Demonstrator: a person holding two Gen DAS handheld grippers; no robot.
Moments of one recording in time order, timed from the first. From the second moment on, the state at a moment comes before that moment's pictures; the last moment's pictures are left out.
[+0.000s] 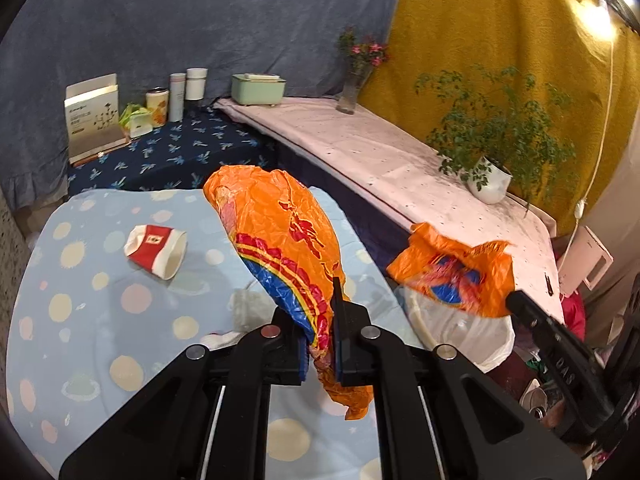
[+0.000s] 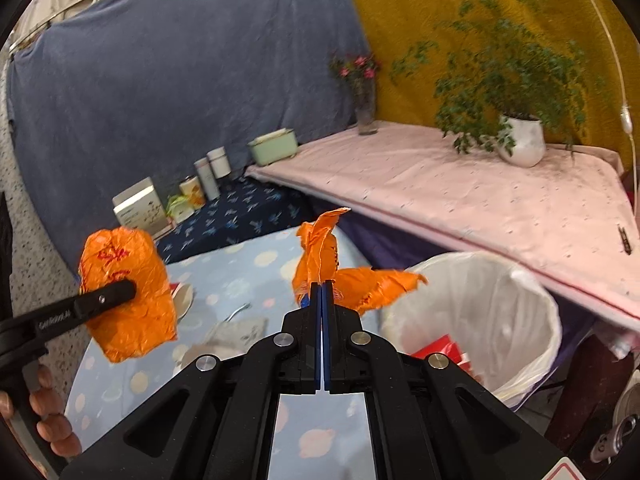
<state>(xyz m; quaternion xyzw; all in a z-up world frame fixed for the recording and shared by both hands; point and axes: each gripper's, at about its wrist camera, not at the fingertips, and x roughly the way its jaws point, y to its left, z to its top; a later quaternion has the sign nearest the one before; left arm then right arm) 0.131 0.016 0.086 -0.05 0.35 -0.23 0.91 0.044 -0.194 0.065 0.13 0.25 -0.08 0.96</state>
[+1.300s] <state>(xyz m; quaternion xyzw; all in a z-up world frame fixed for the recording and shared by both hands) 0.115 -0.172 0.049 0.04 0.39 -0.35 0.85 0.040 -0.332 0.037 0.15 0.28 -0.18 0.93</state>
